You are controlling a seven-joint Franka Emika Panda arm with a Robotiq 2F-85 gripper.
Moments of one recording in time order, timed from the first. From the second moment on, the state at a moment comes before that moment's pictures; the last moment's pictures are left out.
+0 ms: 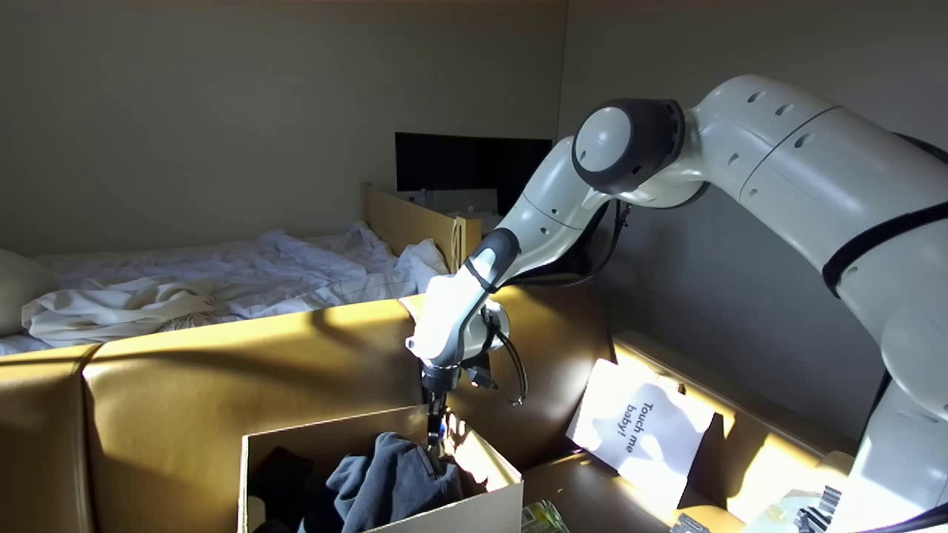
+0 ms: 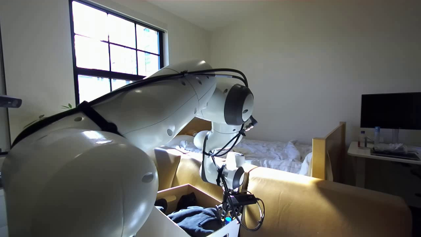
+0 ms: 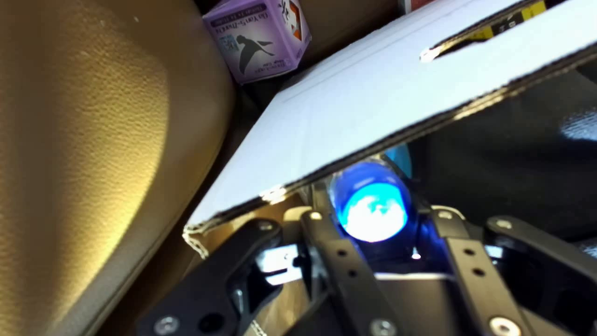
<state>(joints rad) -0.03 1.00 0.26 -1.69 -0.15 2.66 -0.76</state>
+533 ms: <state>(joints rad) -0.14 0.97 0.35 -1.69 -0.08 2.58 -0.77</state>
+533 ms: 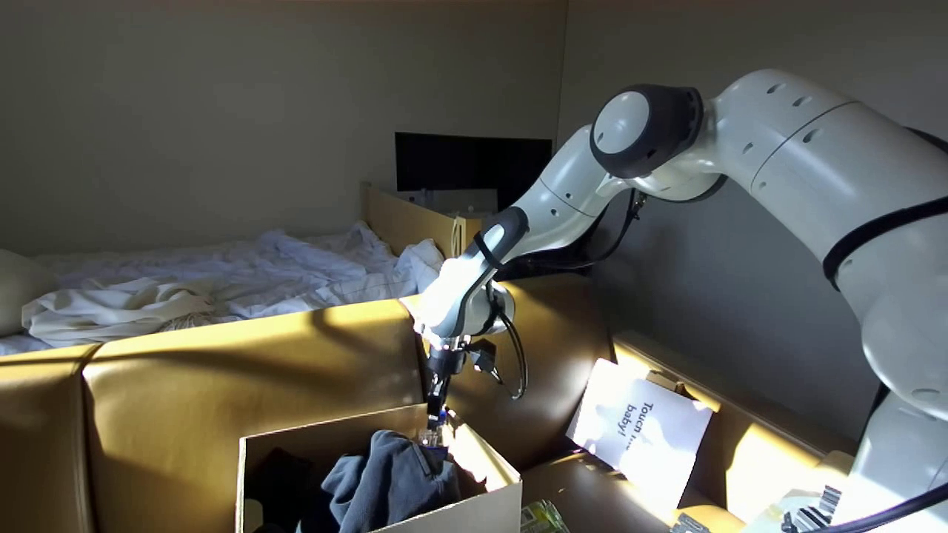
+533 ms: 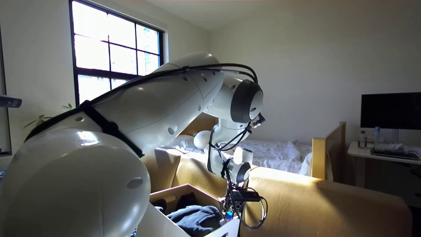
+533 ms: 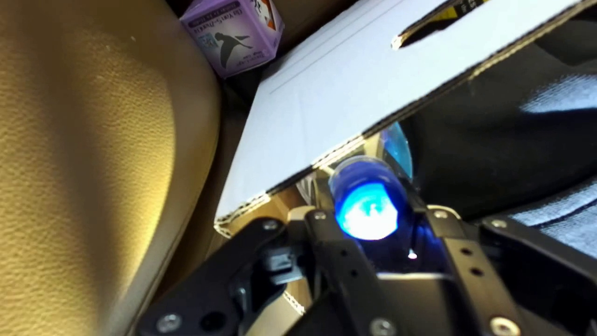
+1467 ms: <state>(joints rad) -0.33 0.63 0.39 -1.68 0.24 2.11 -1.07</state>
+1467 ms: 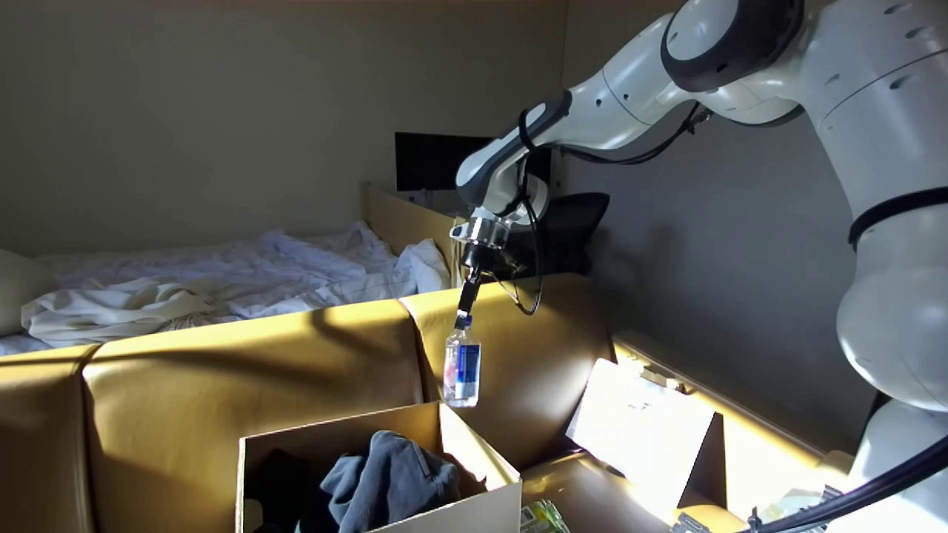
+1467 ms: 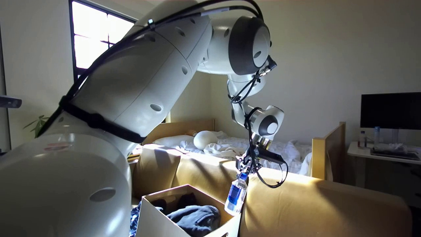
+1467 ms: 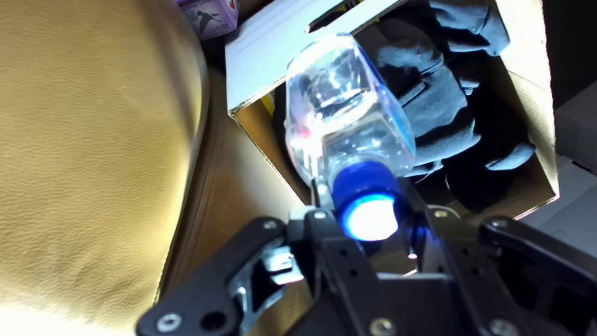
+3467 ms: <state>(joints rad) -0.56 0.83 0.18 -2.12 0.20 2.88 -1.57</state>
